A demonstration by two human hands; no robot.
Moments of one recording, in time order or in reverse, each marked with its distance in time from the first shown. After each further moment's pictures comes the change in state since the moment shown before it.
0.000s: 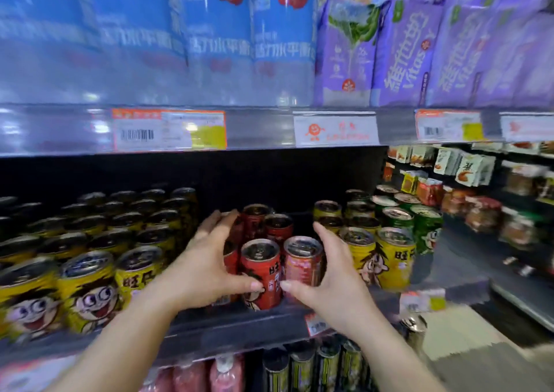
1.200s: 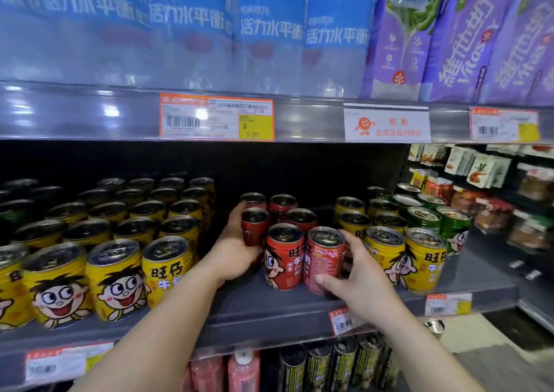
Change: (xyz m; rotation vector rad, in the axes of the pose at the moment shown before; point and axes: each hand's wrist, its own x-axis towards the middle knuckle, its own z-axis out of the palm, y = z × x) left_hand 0.037 -0.033 0.032 -0.509 0.109 -0.220; right_hand 0.024 0.019 0.012 -0.011 -0.067 0.143
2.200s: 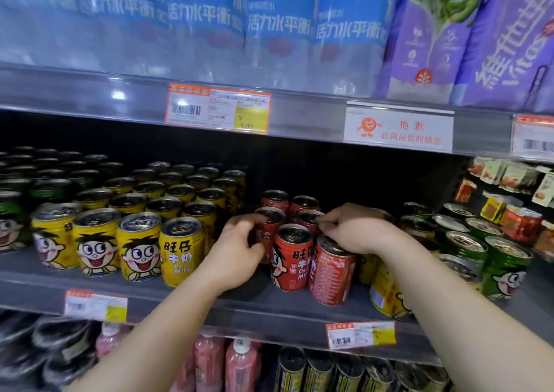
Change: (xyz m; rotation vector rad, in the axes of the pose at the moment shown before) left_hand -0.041 0.020 0.009 0.247 0.252 -0.050; right_hand 0.089 -0.066 -0.033 -0.765 -0.361 -0.235
